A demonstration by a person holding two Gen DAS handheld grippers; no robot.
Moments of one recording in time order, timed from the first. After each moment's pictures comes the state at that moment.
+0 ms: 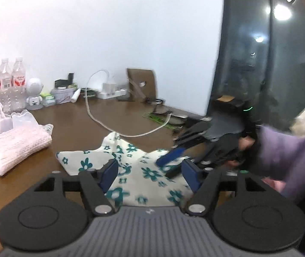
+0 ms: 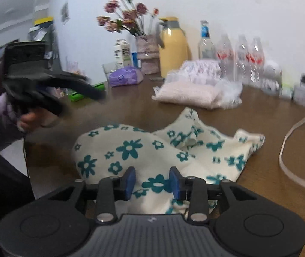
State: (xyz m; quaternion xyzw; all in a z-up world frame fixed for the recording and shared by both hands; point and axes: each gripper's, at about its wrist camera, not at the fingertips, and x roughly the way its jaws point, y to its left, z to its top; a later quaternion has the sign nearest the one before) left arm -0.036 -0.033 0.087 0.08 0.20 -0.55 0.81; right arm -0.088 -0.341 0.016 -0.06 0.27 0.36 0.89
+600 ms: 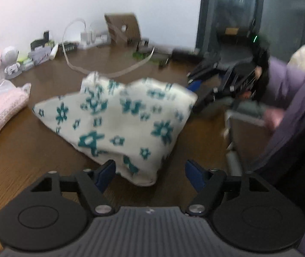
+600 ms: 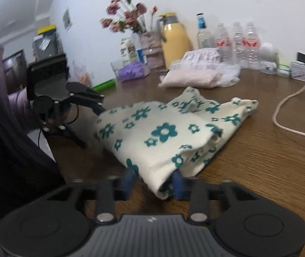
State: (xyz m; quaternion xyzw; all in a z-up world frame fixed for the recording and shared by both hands) left arm -0.050 -0.045 0.045 0.21 0.29 -0.56 0.75; right arm -0.127 -0.379 -0.011 -0.01 0.29 0.39 0.88
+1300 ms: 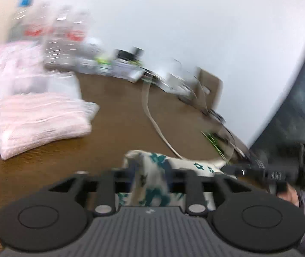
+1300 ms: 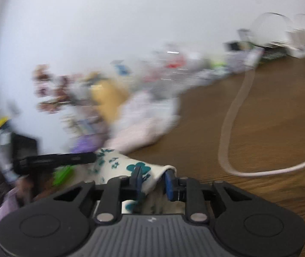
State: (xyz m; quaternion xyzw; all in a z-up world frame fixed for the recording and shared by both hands) left arm 0.081 -0.078 0.079 -0.10 0.33 -0.41 0.85; right arm -0.029 -0.432 0.013 0.22 0.27 0.20 0.91
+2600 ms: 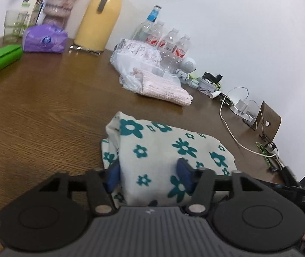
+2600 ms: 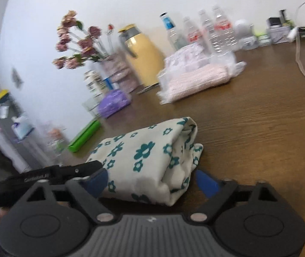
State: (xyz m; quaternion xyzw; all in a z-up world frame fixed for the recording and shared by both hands) left arm -0.092 0.078 0.036 -0.17 0.31 -0.18 0.92; right arm -0.132 -0.222 0.004 0.21 0.30 0.25 0.90
